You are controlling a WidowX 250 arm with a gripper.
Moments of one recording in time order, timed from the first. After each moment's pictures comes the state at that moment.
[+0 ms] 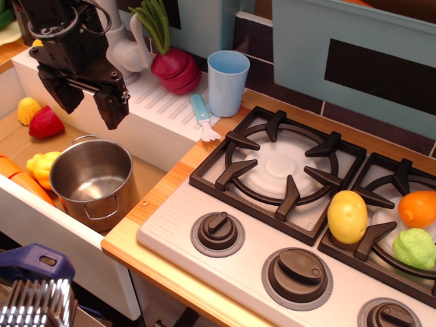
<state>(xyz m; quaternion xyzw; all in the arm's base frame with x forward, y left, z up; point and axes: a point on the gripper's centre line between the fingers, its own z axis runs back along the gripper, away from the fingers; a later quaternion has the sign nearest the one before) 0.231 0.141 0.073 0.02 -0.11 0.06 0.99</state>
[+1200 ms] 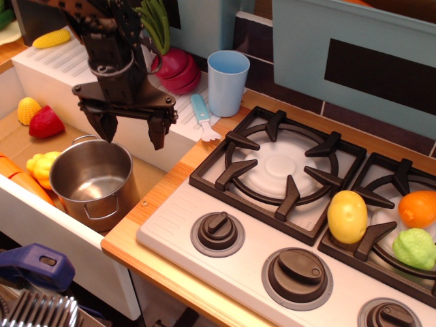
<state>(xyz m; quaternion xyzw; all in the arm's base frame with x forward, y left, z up) 0.254 0.117 0.031 0.03 -0.12 0.20 0.97</state>
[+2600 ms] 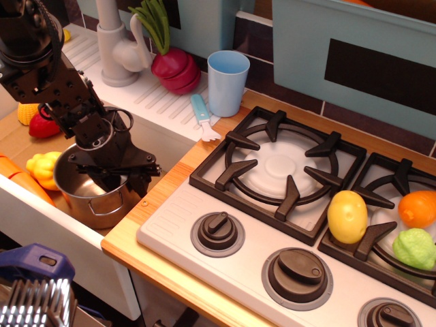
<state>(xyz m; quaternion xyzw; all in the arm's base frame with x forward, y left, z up) 0.241 0.134 -0.054 -0.03 -0.12 0.21 0.97</state>
